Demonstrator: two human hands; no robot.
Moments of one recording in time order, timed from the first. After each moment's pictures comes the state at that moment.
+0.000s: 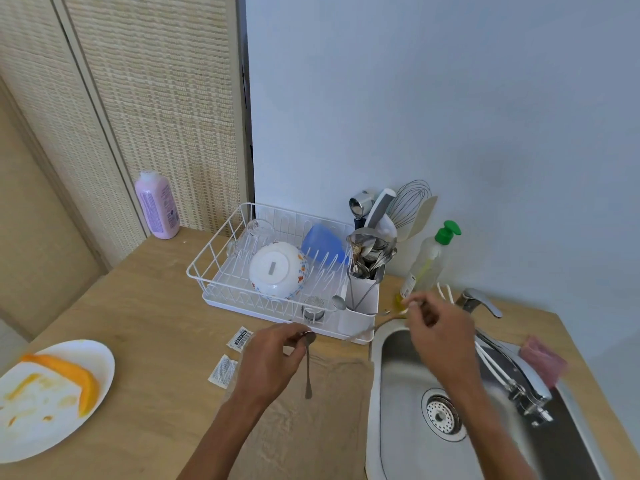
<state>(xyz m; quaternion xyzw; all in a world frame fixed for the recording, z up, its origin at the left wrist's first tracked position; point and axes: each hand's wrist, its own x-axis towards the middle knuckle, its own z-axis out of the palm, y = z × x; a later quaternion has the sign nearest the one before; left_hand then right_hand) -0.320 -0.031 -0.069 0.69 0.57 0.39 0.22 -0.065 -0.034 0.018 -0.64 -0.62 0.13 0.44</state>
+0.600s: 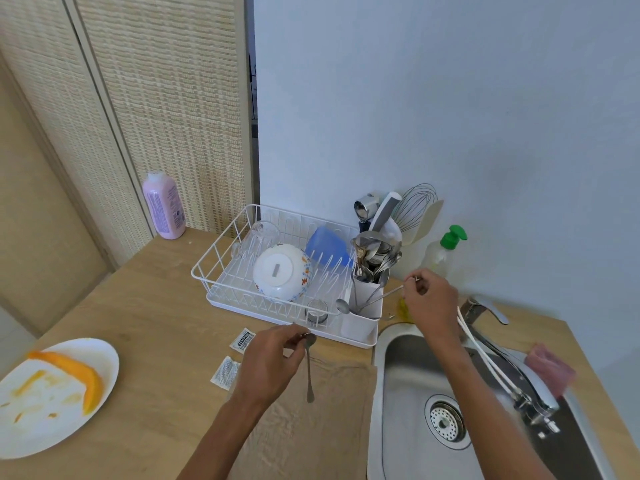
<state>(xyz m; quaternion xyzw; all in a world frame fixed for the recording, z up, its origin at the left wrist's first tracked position) -0.322 -0.030 -0.063 0.68 0.58 0.38 0.23 -0.058 0.044 -0.002 -0.68 -0.57 0.12 0.45</state>
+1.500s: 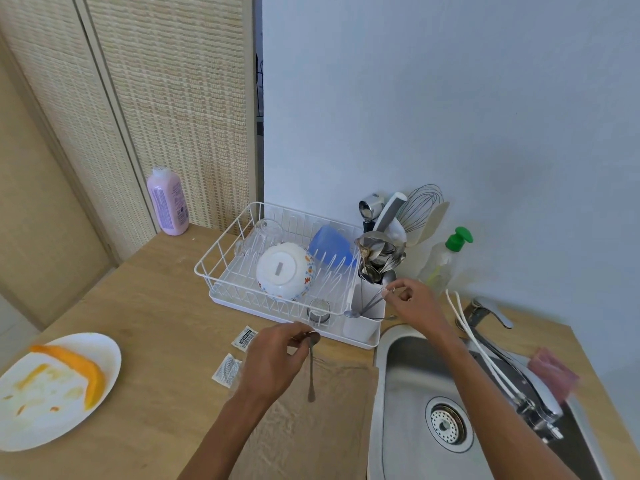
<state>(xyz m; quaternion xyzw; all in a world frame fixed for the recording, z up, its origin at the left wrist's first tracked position) -0.320 -0.027 -0.064 0.68 0.58 0.39 0.23 -0.050 0.073 -0.030 -0.68 -0.63 0.24 0.30</state>
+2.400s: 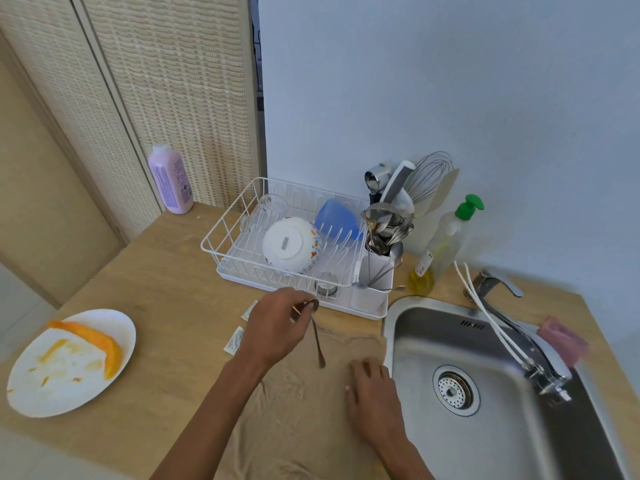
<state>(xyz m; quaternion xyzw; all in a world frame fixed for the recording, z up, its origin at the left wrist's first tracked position) -0.334 -0.025 -0.051 0.72 0.57 0.36 0.17 -0.124 -0.091 -0.176 -0.68 -0.71 0.14 0.08</state>
